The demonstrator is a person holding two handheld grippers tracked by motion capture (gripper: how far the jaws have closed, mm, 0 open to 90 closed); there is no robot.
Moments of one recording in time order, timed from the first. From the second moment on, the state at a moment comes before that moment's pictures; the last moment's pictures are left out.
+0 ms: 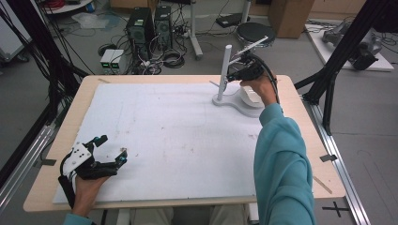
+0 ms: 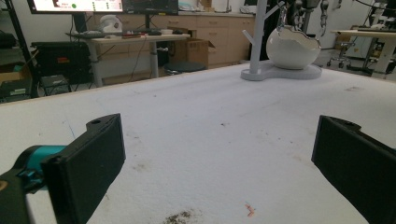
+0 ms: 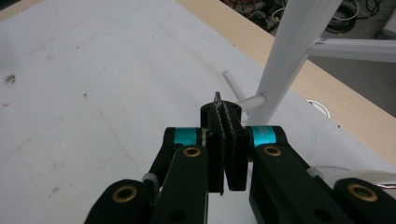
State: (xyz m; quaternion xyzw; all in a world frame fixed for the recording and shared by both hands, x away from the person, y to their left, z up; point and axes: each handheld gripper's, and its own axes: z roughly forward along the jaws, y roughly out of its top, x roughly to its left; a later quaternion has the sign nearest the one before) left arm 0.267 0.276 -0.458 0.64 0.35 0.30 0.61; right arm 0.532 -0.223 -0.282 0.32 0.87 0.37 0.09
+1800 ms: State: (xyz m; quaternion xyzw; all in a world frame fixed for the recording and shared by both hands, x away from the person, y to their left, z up) left arm 0.267 0.277 -0.458 0.64 0.35 0.30 0.61; right arm 0.474 -0.234 -0.247 0.28 0.82 0.48 0.16
